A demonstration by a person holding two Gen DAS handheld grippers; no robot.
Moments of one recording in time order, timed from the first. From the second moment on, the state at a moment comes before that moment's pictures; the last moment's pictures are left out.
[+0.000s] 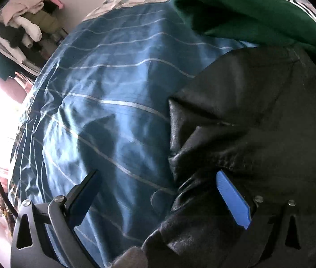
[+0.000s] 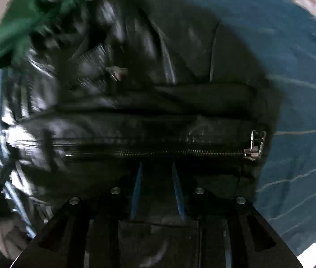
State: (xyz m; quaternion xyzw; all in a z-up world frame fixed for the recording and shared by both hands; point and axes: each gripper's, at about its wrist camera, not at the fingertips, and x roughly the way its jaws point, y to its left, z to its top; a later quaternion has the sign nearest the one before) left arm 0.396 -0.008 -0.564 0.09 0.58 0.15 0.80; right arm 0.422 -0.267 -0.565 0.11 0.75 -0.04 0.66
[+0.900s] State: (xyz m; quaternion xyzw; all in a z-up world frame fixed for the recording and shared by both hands) left arm 0.295 -0.087 -0.509 0.24 0.55 0.28 0.75; right arm 0.363 -0.394 -0.501 0.15 0.73 -0.05 0.67
